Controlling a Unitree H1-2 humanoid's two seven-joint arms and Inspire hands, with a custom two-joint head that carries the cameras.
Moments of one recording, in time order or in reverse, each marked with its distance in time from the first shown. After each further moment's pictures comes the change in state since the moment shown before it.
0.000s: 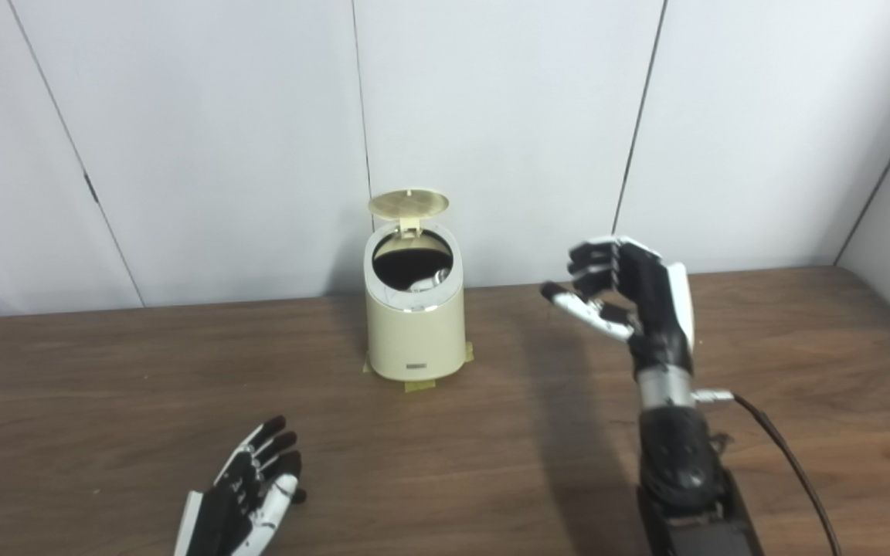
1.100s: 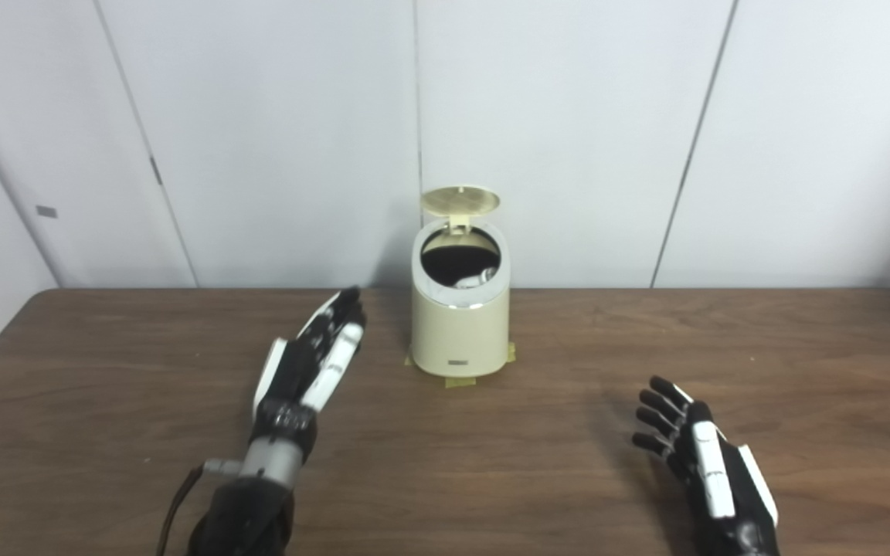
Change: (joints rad) left arm -0.362 -0.055 0.044 0.016 0.080 0.219 -0.105; right arm 0.382 0.008 -0.038 -0.139 0.300 0.042 0.209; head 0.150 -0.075
